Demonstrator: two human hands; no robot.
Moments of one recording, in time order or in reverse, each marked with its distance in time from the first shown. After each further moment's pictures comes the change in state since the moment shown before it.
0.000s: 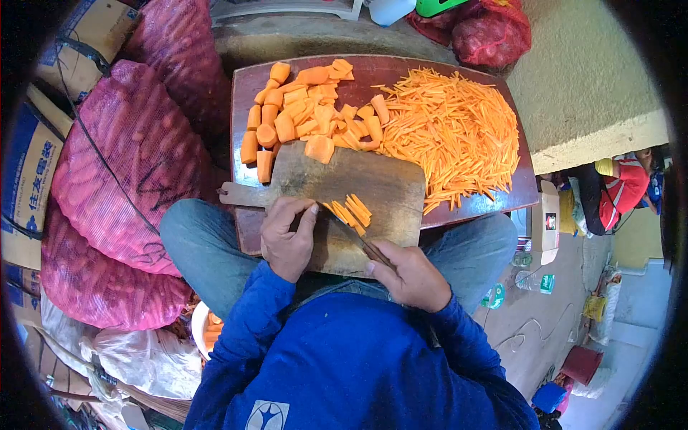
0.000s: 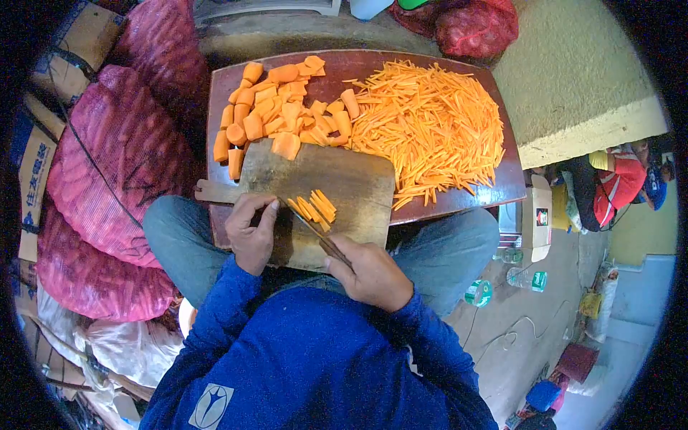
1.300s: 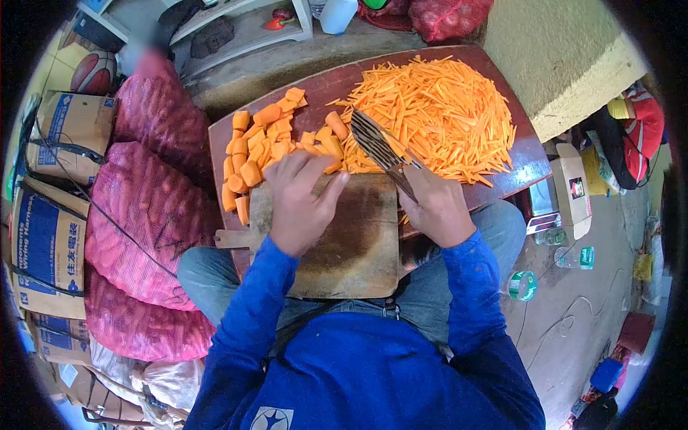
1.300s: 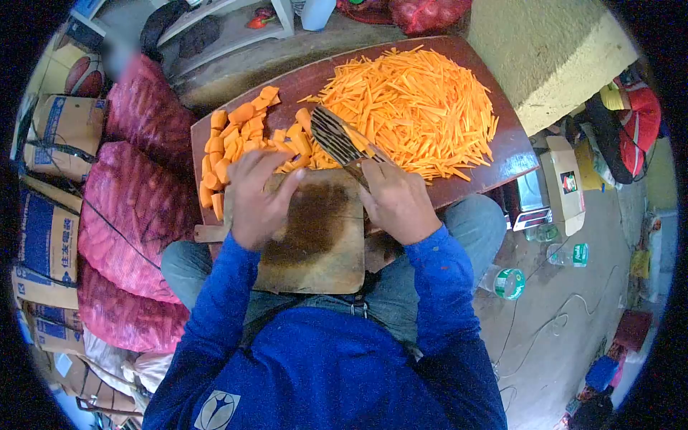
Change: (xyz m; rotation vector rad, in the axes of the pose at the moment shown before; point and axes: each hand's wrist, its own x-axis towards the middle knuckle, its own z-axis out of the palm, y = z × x) left_hand 0.100 0.072 0.092 0.436 -0.325 0.472; right_hand 0.039 0.094 -0.101 -0.623 0.642 -0.285
